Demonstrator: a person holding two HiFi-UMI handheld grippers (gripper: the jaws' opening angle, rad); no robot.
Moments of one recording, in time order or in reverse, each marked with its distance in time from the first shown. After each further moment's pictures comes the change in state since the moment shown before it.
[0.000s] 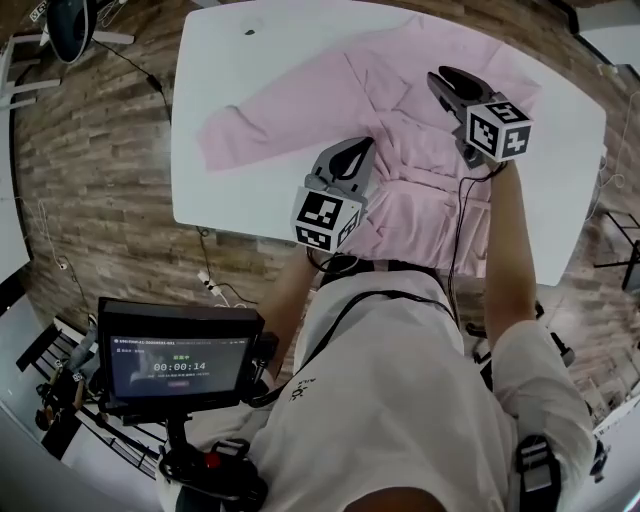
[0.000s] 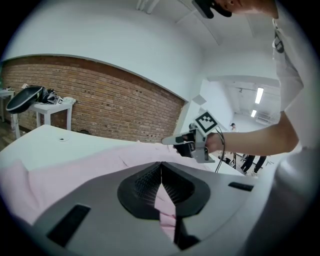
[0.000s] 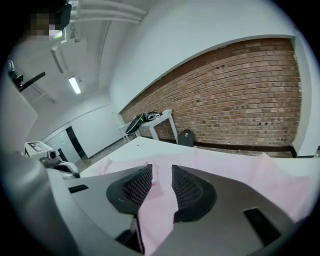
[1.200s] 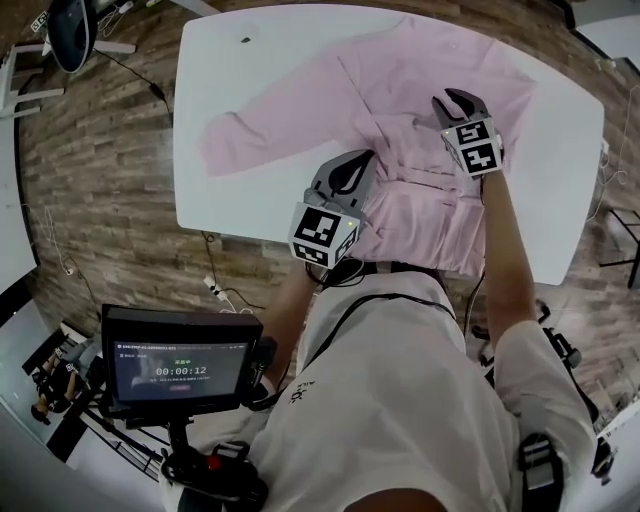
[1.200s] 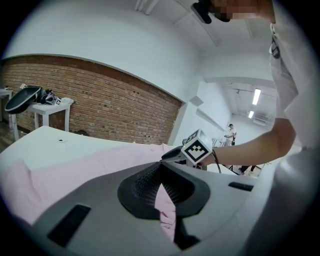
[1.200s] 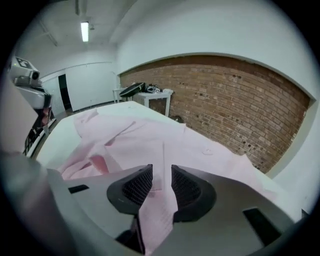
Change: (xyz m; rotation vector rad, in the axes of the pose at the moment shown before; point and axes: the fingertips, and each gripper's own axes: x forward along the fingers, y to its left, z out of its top) left arm -0.013 -0.031 0.013 0.004 -0.010 -0.020; right arm -0.017 -0.031 -0.074 -0.371 0.255 -0.241
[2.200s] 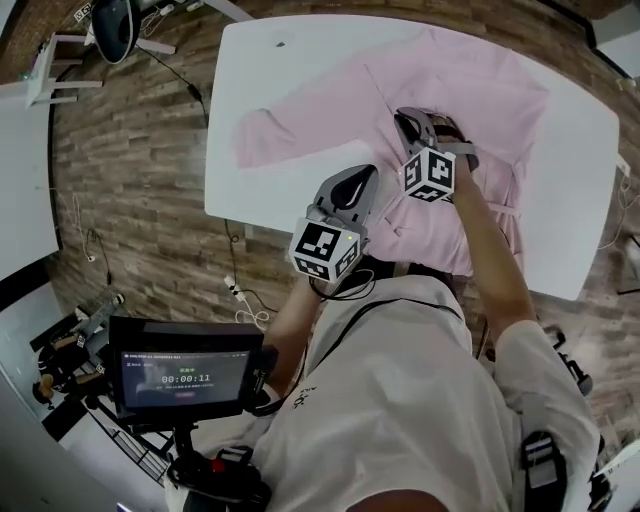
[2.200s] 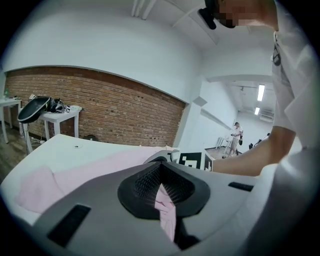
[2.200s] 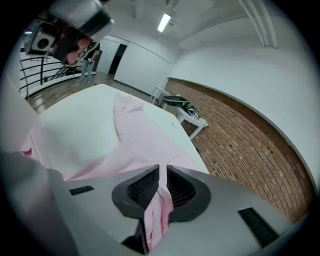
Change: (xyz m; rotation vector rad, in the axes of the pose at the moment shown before) left arm -0.048 -0.002 0.007 0.014 -0.006 0.085; right arm 0.014 0.138 0.063 -0.646 -0.160 0.028
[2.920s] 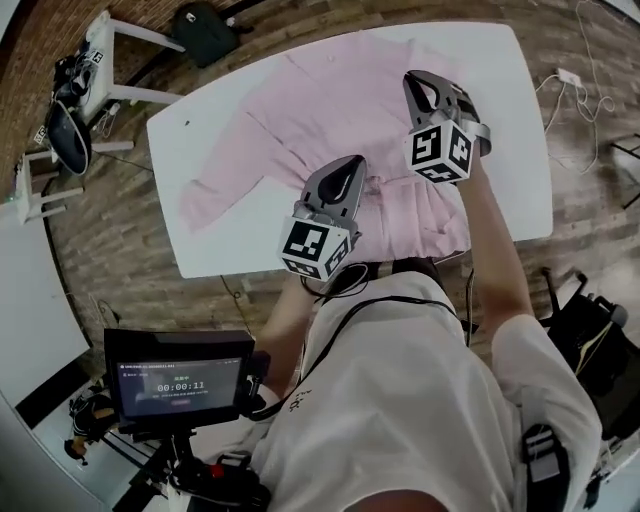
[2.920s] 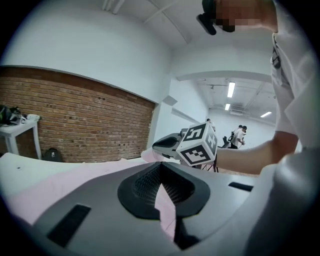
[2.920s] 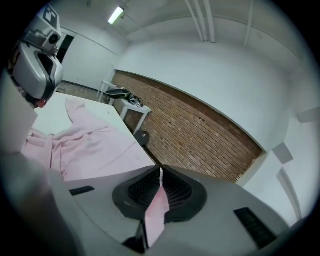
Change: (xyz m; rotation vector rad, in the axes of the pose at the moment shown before) left arm 0.103 -0.209 0.033 0.185 -0.021 -0.289; right arm -0.249 -0.158 -0.181 0.357 0.118 -0.504
